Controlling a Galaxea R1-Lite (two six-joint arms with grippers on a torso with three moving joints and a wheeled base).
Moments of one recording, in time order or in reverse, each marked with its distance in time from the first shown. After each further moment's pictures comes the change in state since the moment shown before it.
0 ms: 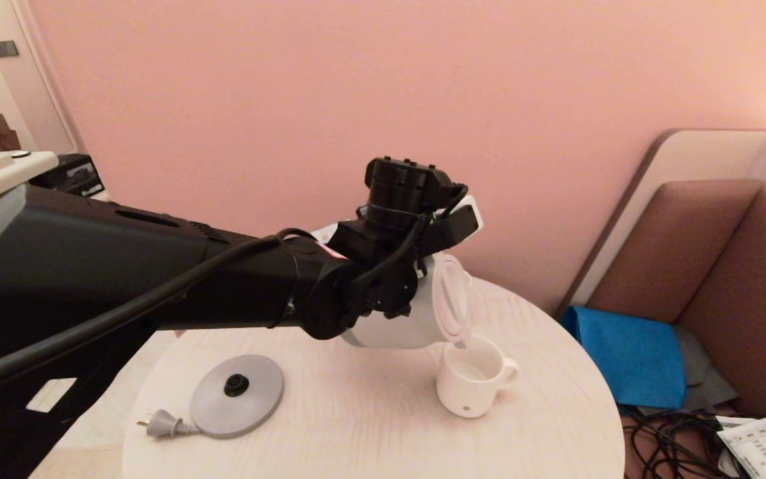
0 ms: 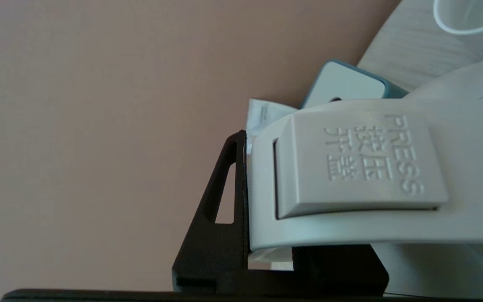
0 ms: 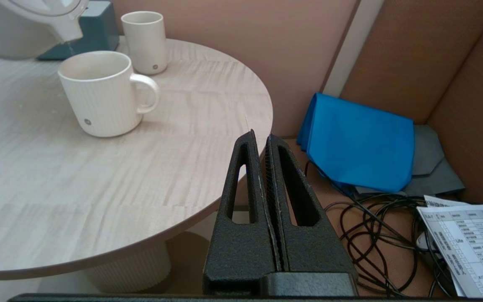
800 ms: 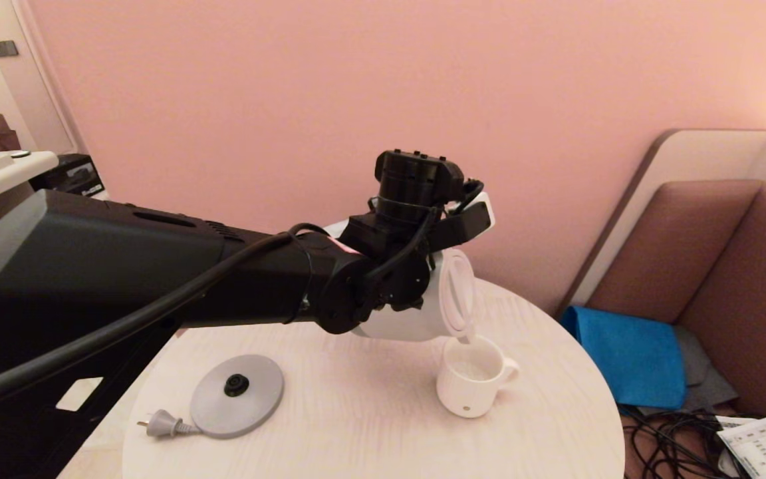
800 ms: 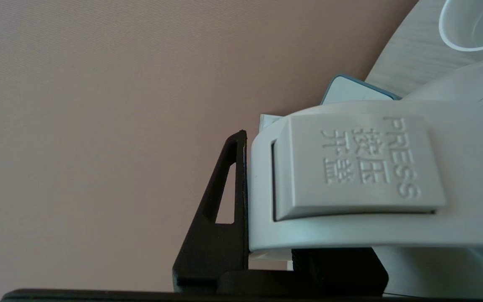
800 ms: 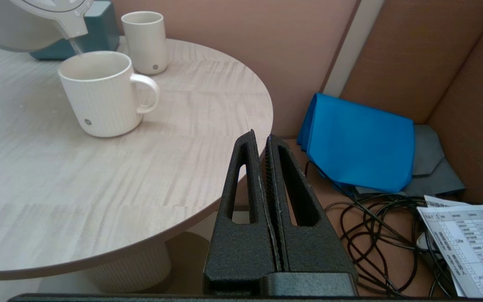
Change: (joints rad) left arm -0.013 0.030 -0.068 0.002 0.001 0.069; right arm 0.000 0.000 0.000 0.000 0.000 0.000
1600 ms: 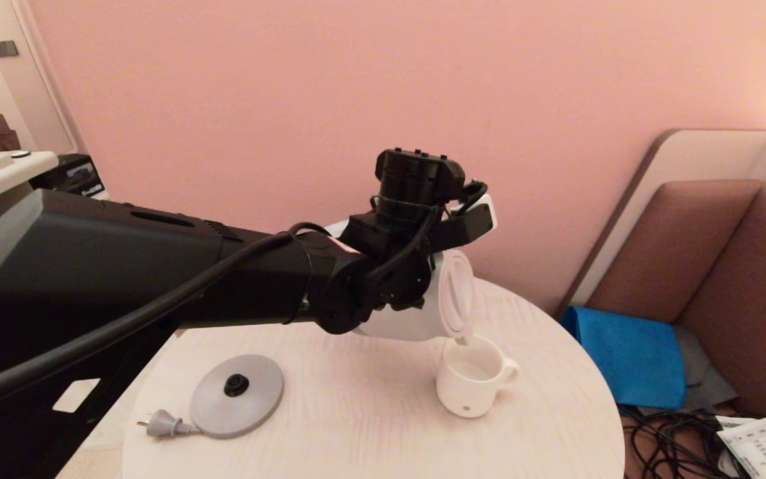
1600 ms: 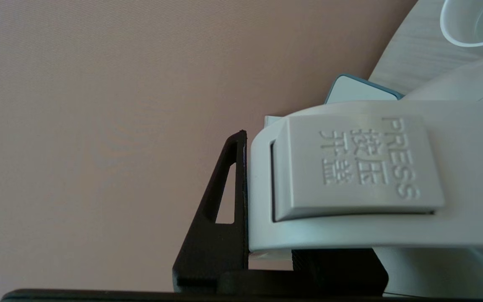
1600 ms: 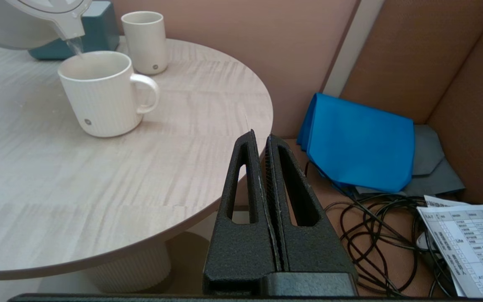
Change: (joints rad) left arm -0.002 -0.003 0.000 -0.002 0.000 0.038; right arm 0.000 0.000 0.000 0.000 0.000 0.000
